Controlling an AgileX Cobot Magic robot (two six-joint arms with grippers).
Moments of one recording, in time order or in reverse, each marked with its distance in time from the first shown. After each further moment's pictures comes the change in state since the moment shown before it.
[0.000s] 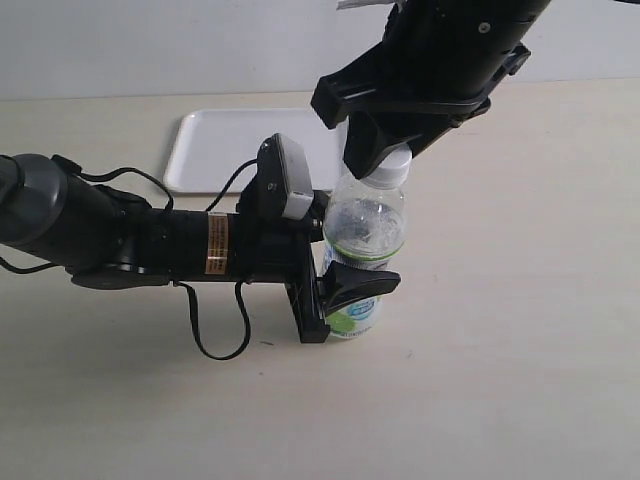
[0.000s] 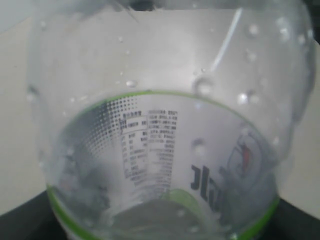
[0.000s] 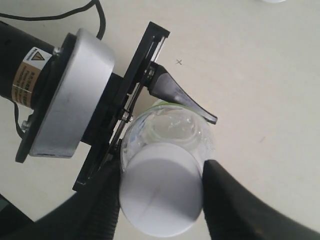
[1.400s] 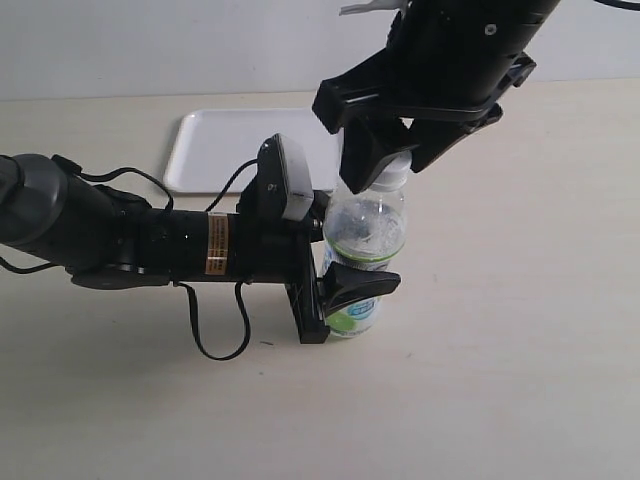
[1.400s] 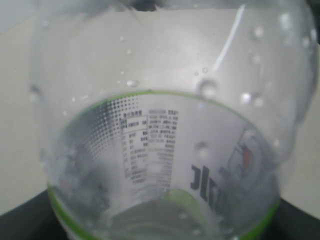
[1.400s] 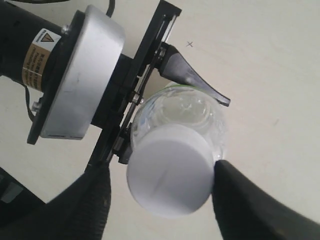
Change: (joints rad) left arm 0.000 0.000 0.000 0.000 0.002 0.002; right arm -0.002 -0.006 0.000 0.033 0.054 0.007
